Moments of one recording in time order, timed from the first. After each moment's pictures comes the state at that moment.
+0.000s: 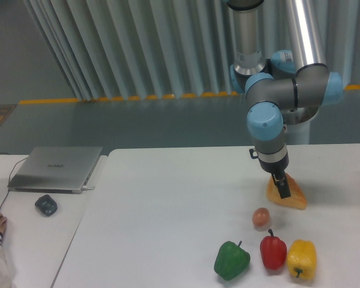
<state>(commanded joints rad) 2.22 -1.84 -1.77 -1.28 1.75 1.42</state>
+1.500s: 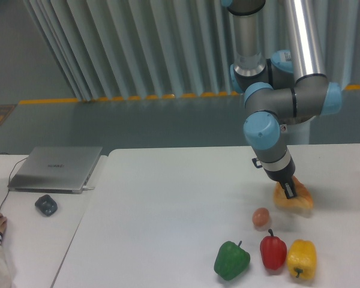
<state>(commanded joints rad) 2.27 -1.85 -1.68 -1.29 1.82 1.43</state>
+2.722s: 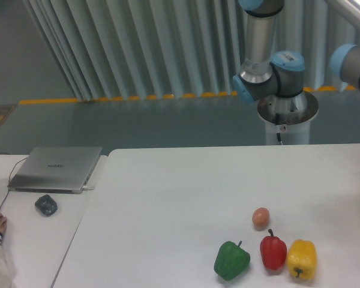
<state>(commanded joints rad) 2.73 -1.88 -1.50 -1.15 1.68 1.85</state>
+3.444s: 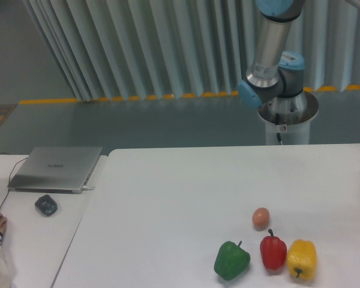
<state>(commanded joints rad) 2.85 -1.91 -1.50 -1.05 1.64 2.09</state>
